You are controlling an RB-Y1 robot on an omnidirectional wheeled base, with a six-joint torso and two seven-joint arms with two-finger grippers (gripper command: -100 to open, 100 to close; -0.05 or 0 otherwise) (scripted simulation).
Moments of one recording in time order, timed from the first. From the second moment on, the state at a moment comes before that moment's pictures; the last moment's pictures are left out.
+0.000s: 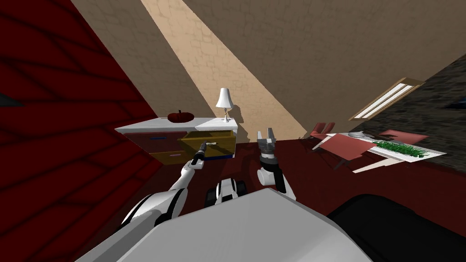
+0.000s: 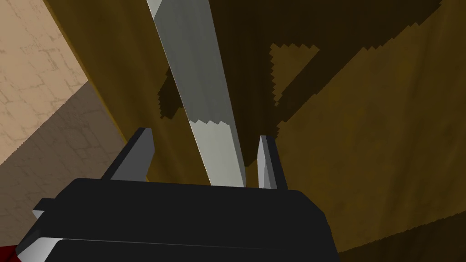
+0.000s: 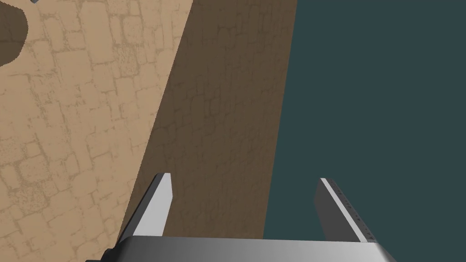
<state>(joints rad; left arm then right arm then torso) -0.53 0.16 0.09 -0.60 -0.11 -0.45 -0.01 0.47 -0.02 0.01 -2.31 -0.01 -0.54 -0.08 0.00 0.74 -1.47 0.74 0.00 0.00</state>
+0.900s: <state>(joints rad) -0.53 0.14 0.32 -0.68 -0.25 -0.38 -0.01 0.47 -0.02 0.01 -2.31 -0.01 -0.54 -0.08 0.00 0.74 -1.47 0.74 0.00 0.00</state>
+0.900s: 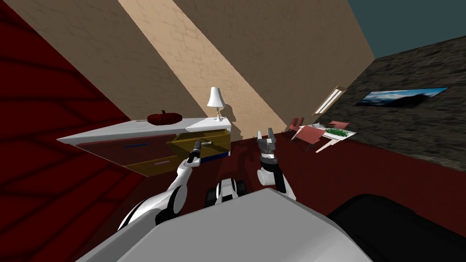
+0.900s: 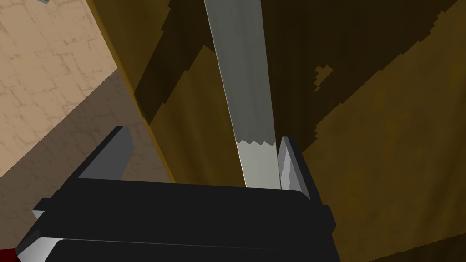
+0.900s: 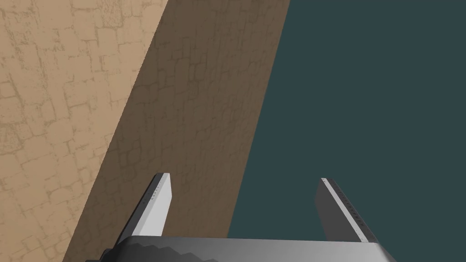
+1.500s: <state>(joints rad) -0.57 0.13 0.47 -0.66 -0.32 -0.39 -0.02 0.47 -0.02 0.01 -2.31 -0.01 -0.54 -0.08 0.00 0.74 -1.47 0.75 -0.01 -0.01</state>
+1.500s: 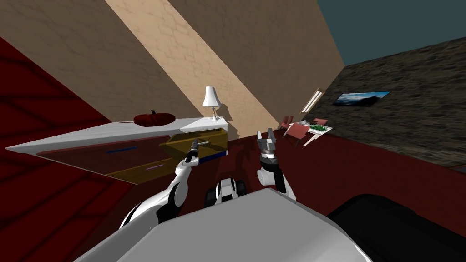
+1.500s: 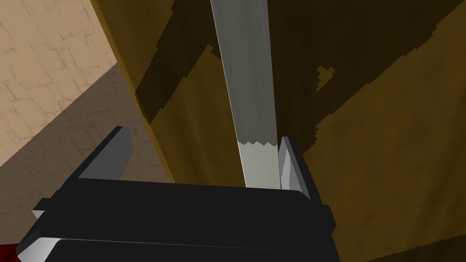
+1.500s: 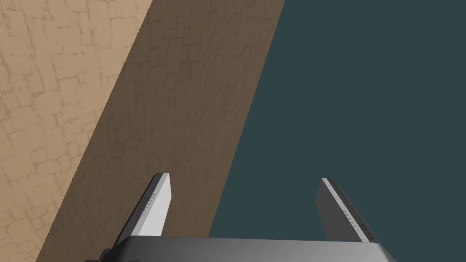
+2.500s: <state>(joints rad) -0.59 0.12 0.73 -0.73 -0.48 -0.32 -0.01 0.47 -0.02 0.01 -2.31 -0.01 -0.54 -0.08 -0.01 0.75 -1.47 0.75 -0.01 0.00</state>
